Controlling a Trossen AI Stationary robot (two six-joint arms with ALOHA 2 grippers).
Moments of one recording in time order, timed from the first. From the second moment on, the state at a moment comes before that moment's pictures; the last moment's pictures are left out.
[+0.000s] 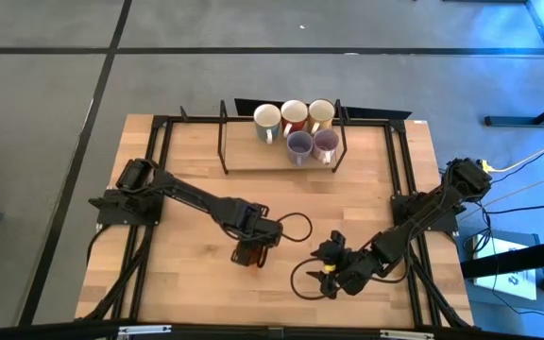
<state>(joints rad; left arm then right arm) -0.27 1.91 1.48 -0.88 -0.04 0.03 0.70 1.60 0.96 -0.23 0.49 0.90</state>
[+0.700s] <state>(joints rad) -0.51 1.68 1.69 -1.13 -0.30 -0.40 0.64 1.83 0.96 0.38 0.42 0.43</state>
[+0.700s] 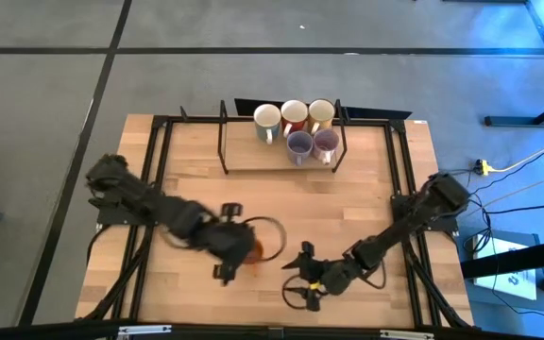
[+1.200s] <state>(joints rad) -0.83 1.45 1.42 -1.13 -0.51 -0.89 0.51 2.13 1.16 0.52 0.24 0.36</state>
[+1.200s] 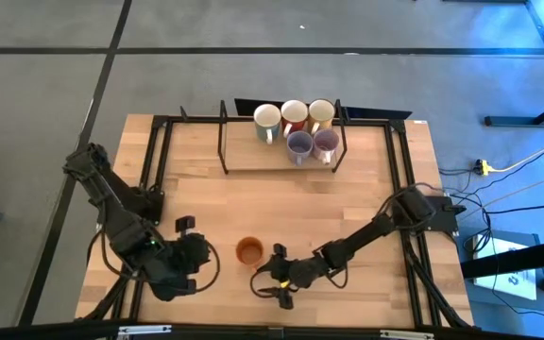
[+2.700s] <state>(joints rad) -0.85 1.20 1.42 -1.18 -0.62 -0.76 0.25 1.98 1.24 0.30 0.24 0.05</state>
